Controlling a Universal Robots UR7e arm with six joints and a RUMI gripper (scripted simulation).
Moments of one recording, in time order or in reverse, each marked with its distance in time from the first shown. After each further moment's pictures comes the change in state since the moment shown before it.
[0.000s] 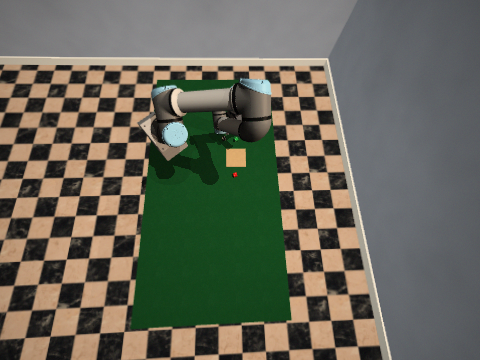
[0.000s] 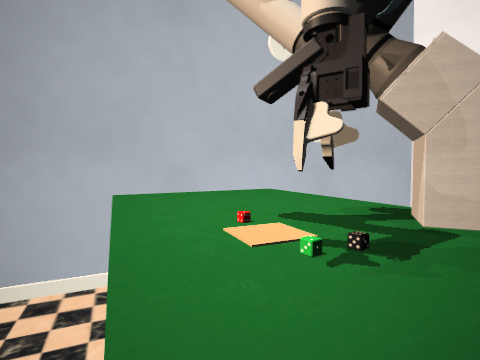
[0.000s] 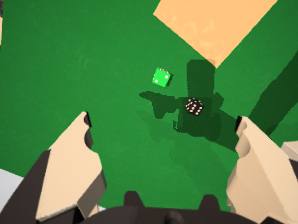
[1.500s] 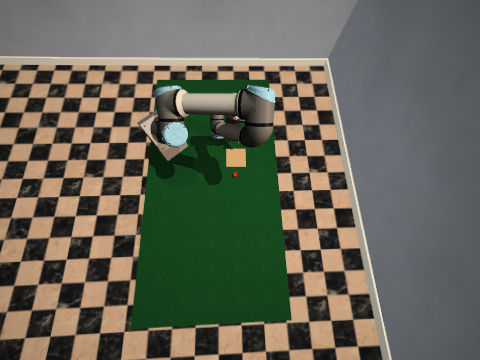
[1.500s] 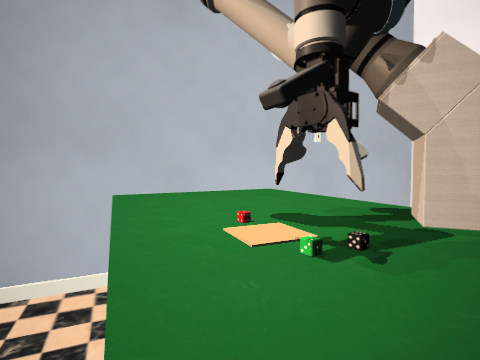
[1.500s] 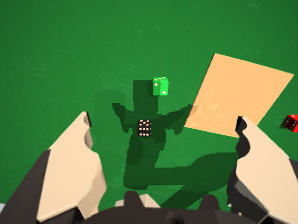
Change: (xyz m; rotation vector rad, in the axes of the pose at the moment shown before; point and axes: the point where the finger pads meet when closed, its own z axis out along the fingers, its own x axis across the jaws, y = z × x) arm 0.004 -0.008 0.027 0.000 0.001 -1.181
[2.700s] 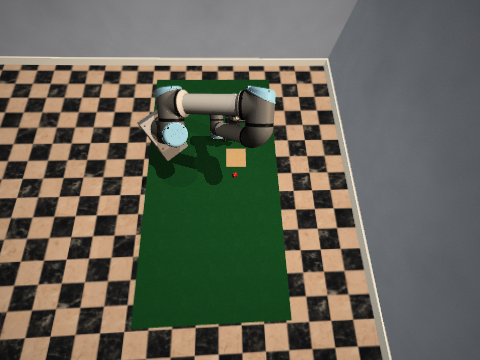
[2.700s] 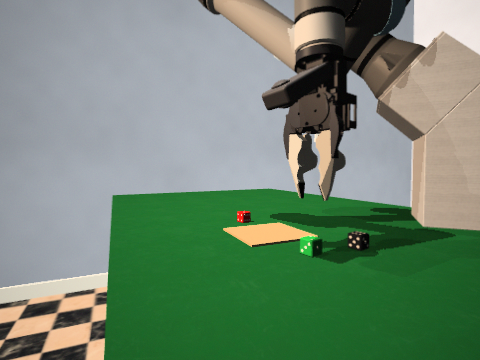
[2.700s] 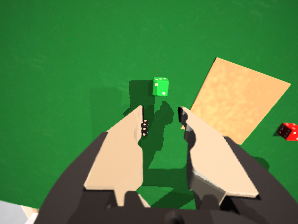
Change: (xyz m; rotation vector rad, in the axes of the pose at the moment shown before) arm 0.000 0.001 0.001 0.006 -0.003 -0.069
